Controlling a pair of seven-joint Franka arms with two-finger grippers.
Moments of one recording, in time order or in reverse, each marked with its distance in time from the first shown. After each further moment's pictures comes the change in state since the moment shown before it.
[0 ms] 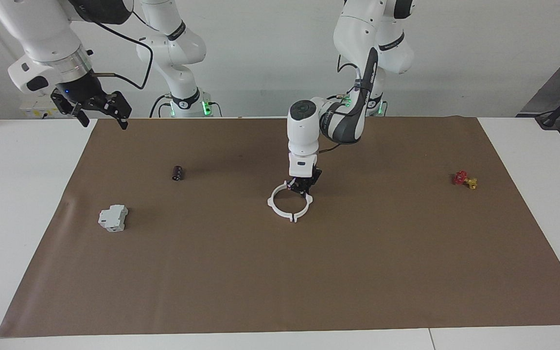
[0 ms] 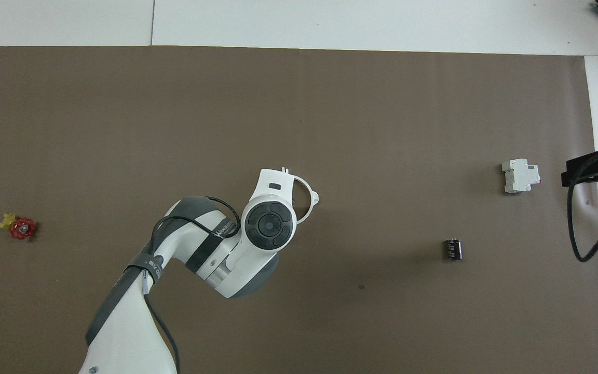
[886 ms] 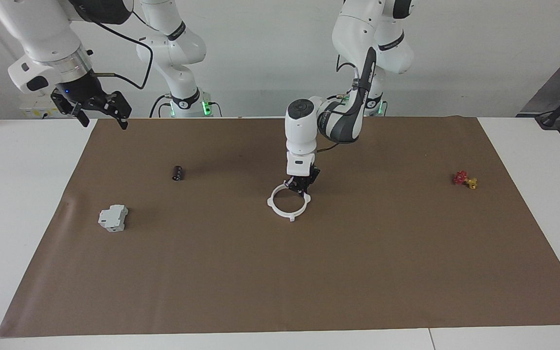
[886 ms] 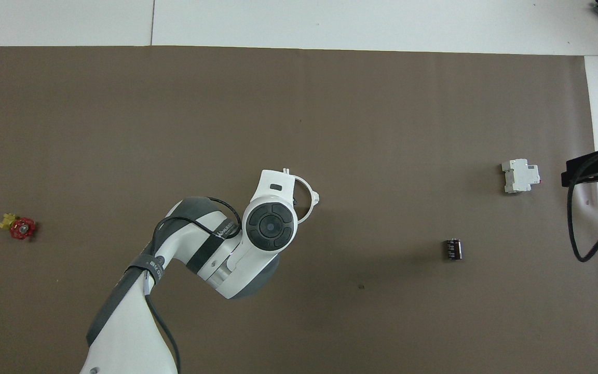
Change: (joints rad) left arm -0.001 0.000 0.000 -0.001 0.000 0.000 0.000; right arm 0.000 0.000 0.000 0.000 0.000 0.000 0.000
